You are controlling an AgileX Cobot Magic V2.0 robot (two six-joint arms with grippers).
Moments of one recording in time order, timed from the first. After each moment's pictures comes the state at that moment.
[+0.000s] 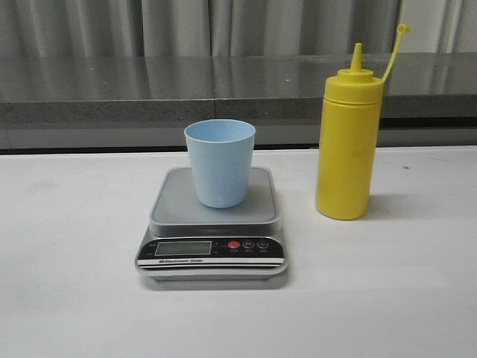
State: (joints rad) left arm -0.48 0.47 -0.08 -0.09 0.00 -0.05; right arm 0.00 -0.01 0.03 -0.02 0.03 0.15
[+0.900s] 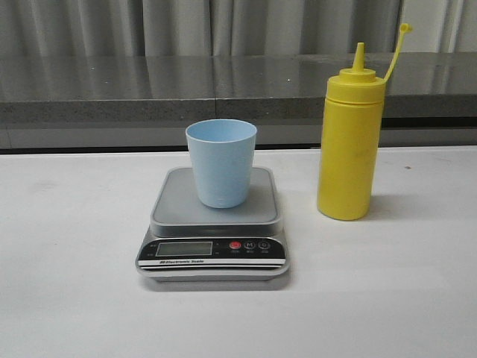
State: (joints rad) left arm -0.48 0.47 -0.08 -0.08 0.00 -0.05; right arm 0.00 0.01 0.00 0.03 -0.02 0.15
